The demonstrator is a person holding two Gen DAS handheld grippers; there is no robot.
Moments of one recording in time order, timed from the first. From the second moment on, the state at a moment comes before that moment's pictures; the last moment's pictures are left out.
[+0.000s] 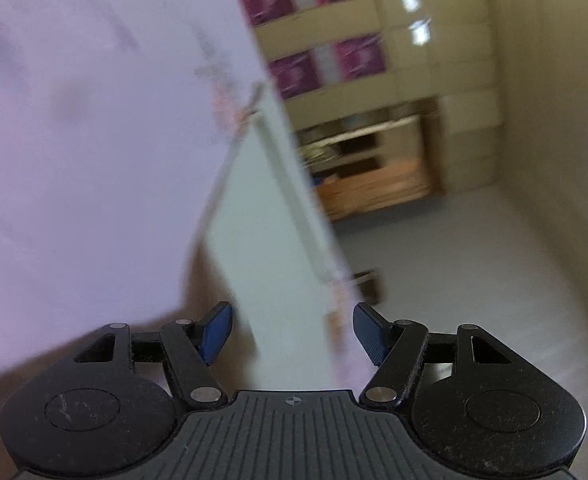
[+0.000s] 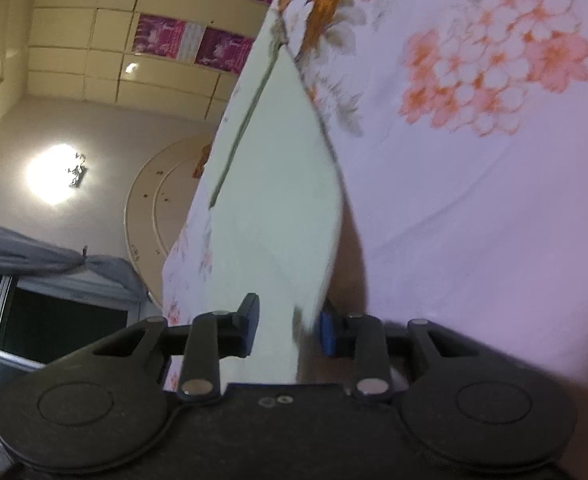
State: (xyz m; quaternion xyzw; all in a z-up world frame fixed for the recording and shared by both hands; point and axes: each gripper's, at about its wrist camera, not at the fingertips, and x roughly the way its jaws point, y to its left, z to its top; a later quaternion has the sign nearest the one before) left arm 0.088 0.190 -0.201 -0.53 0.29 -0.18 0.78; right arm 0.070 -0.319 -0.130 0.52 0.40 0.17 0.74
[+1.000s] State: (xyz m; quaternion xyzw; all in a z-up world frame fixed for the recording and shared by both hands) left arm 0.164 0.162 -0.032 -0.42 0.26 -0.17 0.86; right arm 0.135 -0.323 0.015 0.39 0.32 0.22 0.84
